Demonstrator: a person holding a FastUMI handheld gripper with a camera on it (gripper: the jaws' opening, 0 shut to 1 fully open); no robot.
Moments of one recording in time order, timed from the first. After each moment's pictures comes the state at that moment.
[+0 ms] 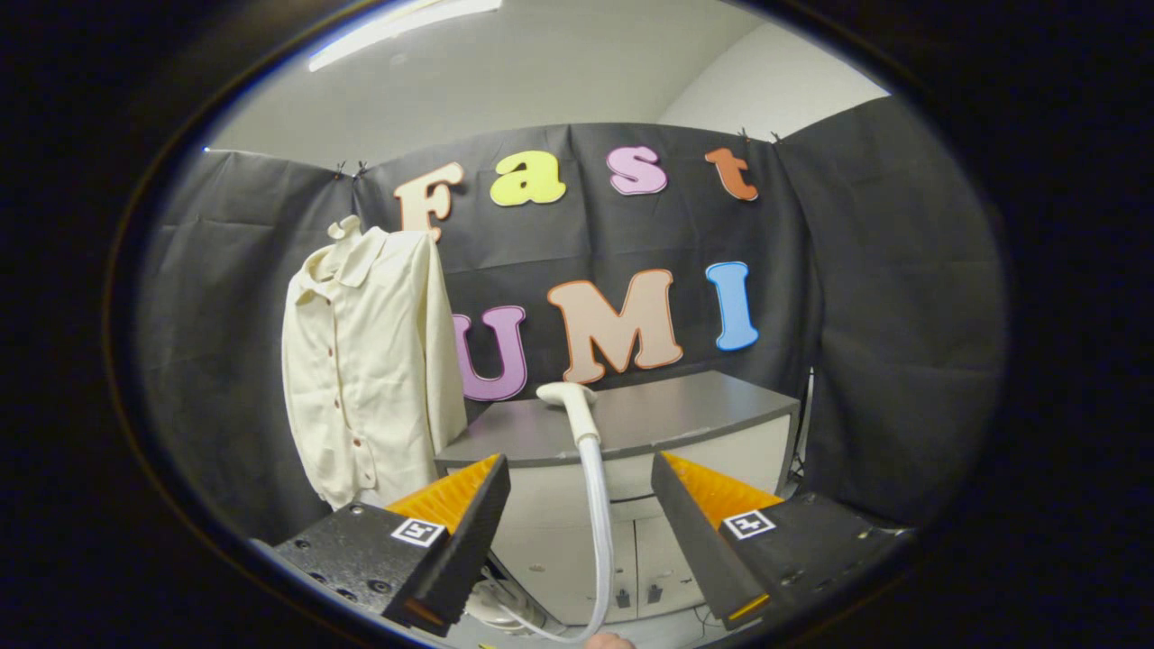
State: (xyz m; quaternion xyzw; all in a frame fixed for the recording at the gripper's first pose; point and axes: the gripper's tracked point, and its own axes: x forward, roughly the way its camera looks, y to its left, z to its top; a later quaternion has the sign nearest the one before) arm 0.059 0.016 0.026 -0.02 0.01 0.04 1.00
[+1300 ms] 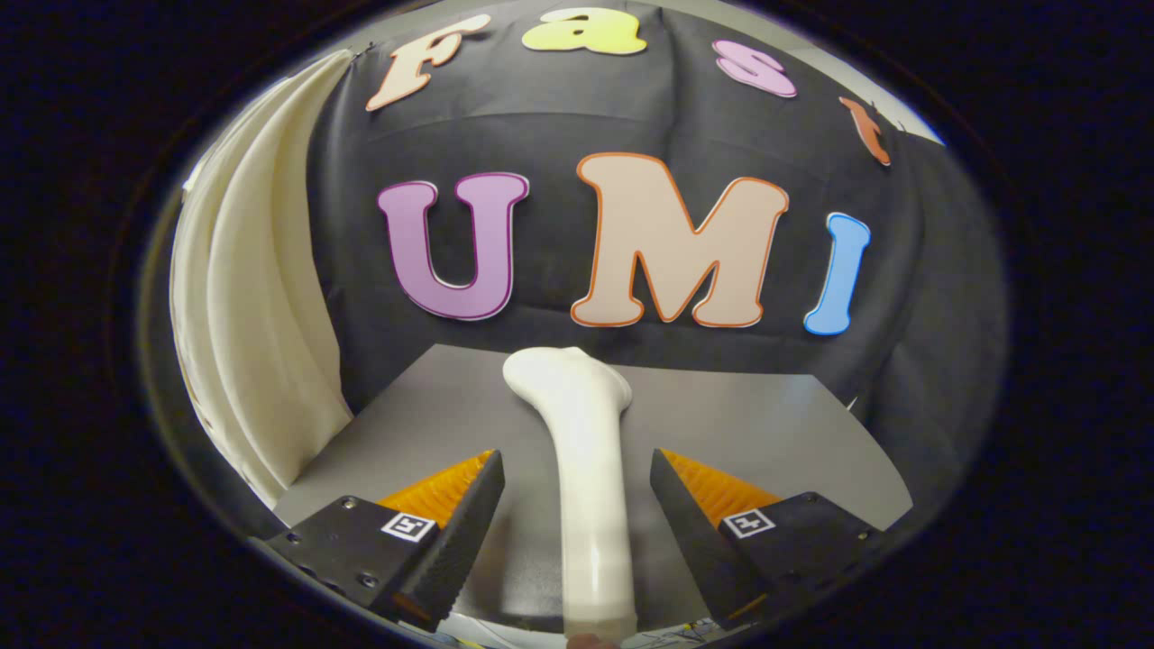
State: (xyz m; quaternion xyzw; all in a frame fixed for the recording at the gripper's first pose) arm 0.351 0.053 0.036 -0.15 0.21 0.01 0.97
